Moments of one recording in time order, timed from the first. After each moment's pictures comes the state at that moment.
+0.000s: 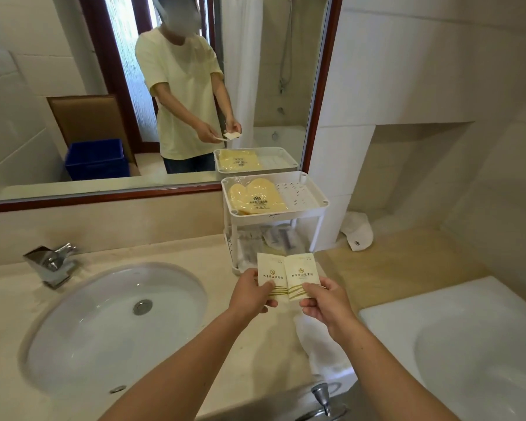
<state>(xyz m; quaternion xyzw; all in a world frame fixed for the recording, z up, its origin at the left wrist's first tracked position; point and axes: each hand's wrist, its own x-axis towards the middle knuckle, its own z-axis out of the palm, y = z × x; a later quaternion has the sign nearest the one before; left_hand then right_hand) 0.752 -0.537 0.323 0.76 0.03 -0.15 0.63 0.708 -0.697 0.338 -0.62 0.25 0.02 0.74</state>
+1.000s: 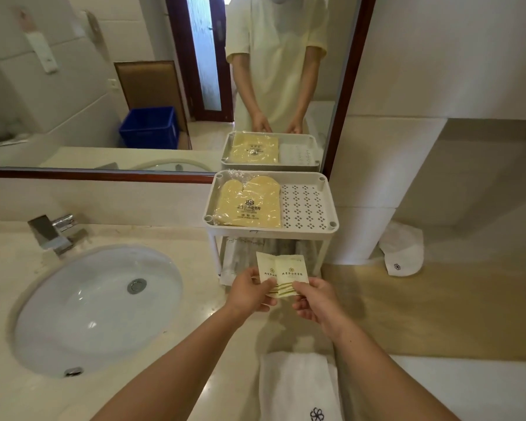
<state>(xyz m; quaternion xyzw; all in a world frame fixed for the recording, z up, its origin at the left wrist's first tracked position) 0.858 -0.653 0.300 0.73 0.19 -0.12 0.64 0.872 -0.809 0.295 -0.68 0.19 0.21 0.67</state>
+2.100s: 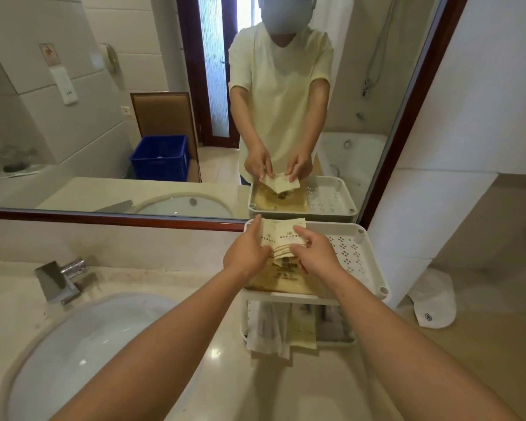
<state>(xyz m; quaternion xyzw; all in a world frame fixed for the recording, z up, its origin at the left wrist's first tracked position) 1.014 -0.541 0.387 0.91 0.09 0.03 0.40 1.036 -0.697 0.387 -0.83 0.02 0.07 0.56</state>
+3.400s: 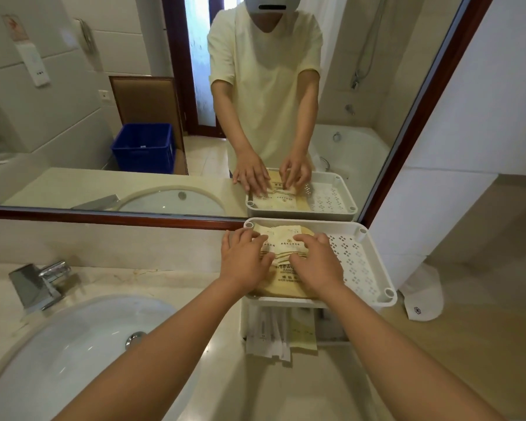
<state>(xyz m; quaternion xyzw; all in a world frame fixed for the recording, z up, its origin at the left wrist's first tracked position) 1.026 -0.523 0.356 0.98 -0.02 0.08 0.18 1.036 -0.688 0.366 -0.95 -0.01 -0.02 0.30</state>
